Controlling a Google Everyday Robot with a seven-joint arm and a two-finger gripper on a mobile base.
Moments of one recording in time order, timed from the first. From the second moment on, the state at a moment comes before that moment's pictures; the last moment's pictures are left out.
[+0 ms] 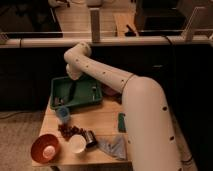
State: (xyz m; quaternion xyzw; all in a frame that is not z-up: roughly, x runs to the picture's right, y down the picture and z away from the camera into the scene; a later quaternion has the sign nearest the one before) arm -0.210 -0.088 0.875 -0.04 -0.23 -0.52 0.82
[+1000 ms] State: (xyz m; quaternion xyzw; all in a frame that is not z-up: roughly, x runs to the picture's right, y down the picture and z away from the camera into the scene) arm -0.248 -0.046 0.931 -0.11 -0.30 -0.53 0.79
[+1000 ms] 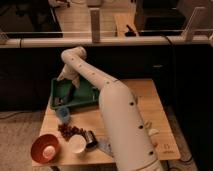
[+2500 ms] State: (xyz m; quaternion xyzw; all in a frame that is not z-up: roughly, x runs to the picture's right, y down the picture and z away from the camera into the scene) arm -0.264 -0.006 0.986 -0.17 -0.26 -0.52 0.79
